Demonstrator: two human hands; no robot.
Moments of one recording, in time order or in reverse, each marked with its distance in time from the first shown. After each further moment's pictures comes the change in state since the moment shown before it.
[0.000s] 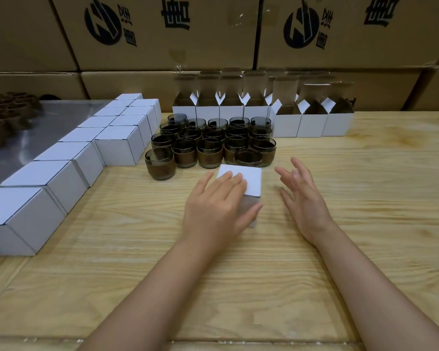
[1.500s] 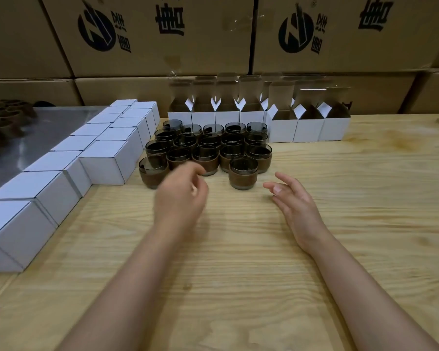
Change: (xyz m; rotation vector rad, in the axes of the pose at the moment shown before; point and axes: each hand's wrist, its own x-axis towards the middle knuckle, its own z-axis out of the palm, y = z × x) left_hand 0.017 -0.046 0.005 -0.287 -0.121 -0.567; right_hand 0.006 0.005 -0.003 -0.081 0.064 0.042
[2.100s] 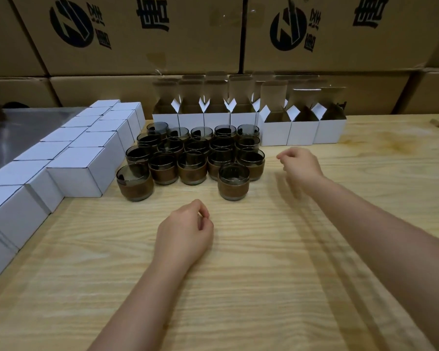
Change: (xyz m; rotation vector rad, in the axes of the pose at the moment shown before) left_hand -0.013 -0.003 0.040 0.078 -0.357 -0.203; right_hand 0.130 -0.027 -0.031 -0.757 0.300 0.038
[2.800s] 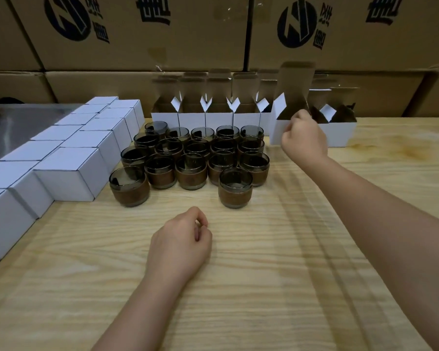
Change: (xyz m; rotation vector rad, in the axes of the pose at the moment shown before) left_hand -0.002 -0.003 0.003 -0.013 0.012 -0.033; right_hand 0.059 -0.023 0.005 -0.512 0.290 -0.428
